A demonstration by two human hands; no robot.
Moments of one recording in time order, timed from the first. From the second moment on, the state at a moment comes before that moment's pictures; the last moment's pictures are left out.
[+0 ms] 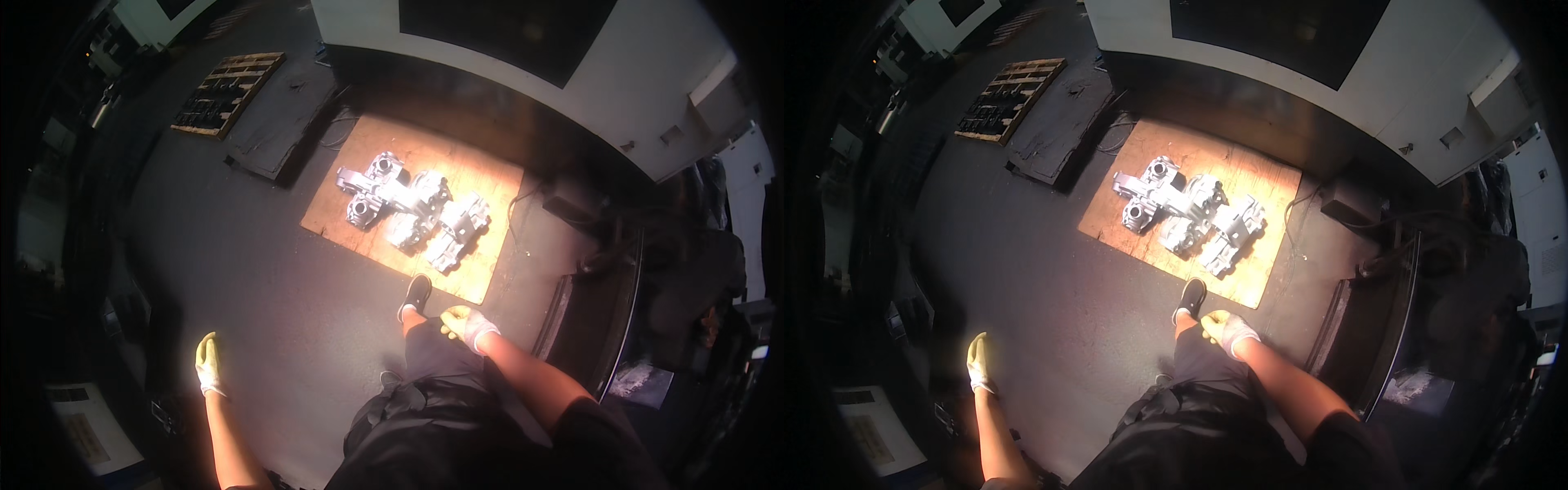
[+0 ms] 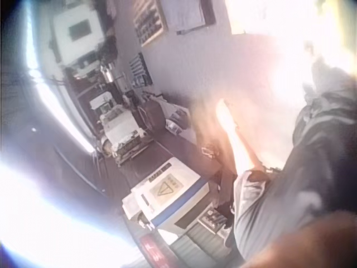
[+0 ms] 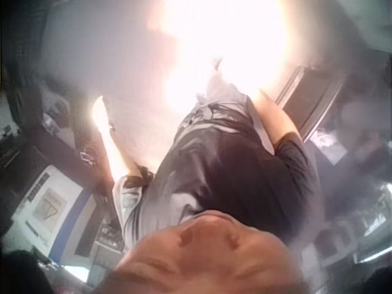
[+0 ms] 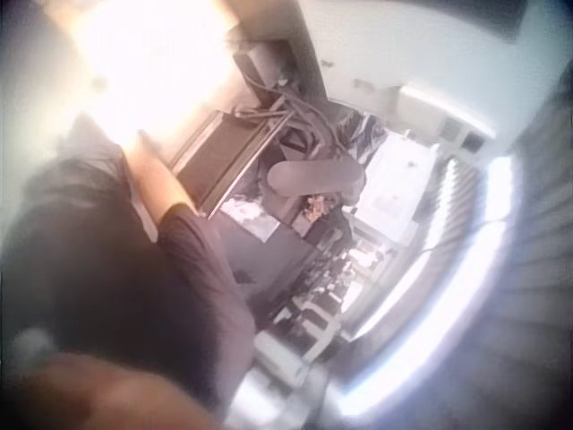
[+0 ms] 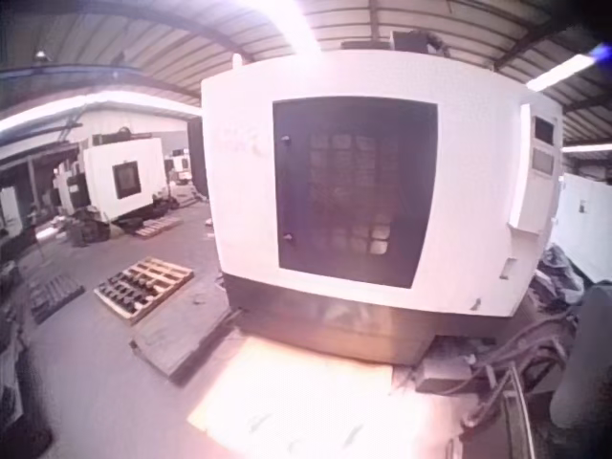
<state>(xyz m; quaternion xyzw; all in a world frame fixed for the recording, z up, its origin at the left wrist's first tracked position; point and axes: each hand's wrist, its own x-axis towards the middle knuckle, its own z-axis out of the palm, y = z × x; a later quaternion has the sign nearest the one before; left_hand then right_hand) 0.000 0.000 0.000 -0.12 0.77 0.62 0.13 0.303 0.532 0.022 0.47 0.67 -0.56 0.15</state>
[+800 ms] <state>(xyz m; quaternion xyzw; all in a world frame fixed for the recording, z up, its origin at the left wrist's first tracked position) -0.294 0.364 -0.326 0.11 0.79 0.05 0.60 0.163 0.590 -0.325 0.72 0.29 -0.62 0.12</state>
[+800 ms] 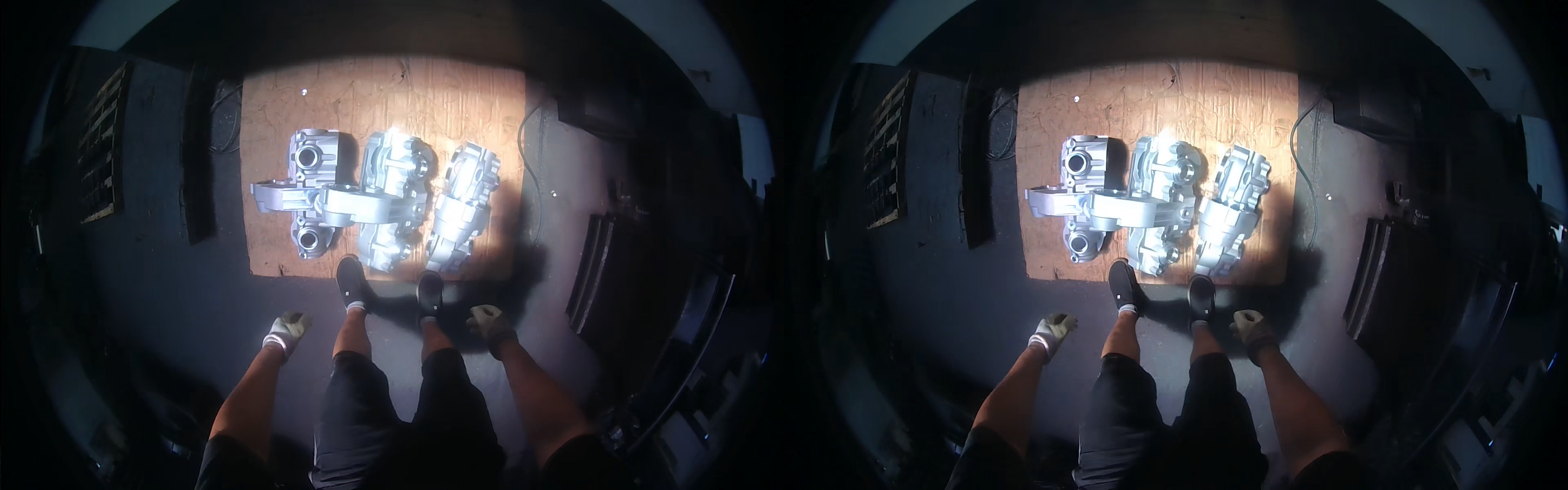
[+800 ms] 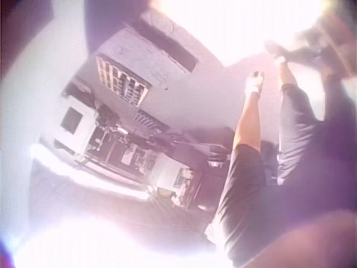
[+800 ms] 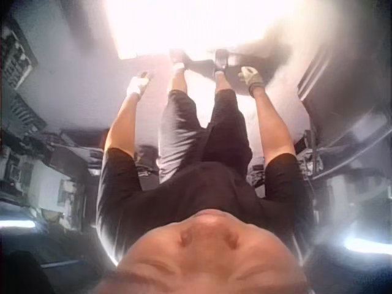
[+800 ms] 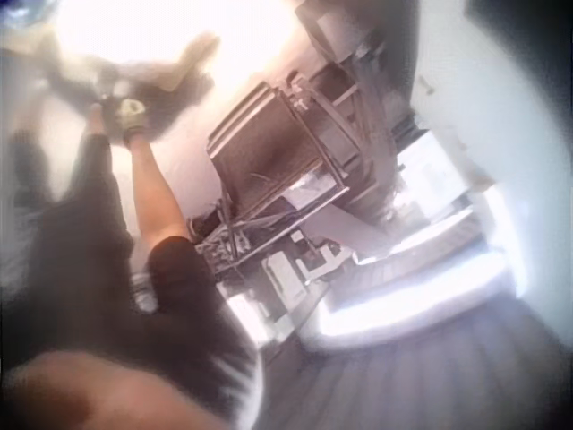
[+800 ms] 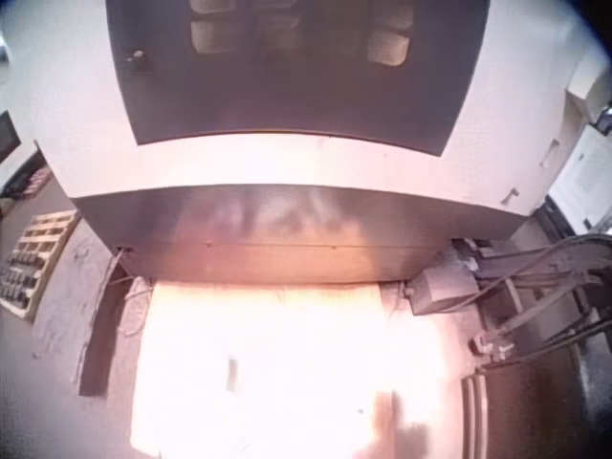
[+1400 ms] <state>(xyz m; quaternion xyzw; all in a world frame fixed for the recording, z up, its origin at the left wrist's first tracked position) -0.358 0.596 -0.560 0.21 0.83 0.39 0.34 0.149 0.524 -0.651 0.70 -0.30 -0.61 -0.24</state>
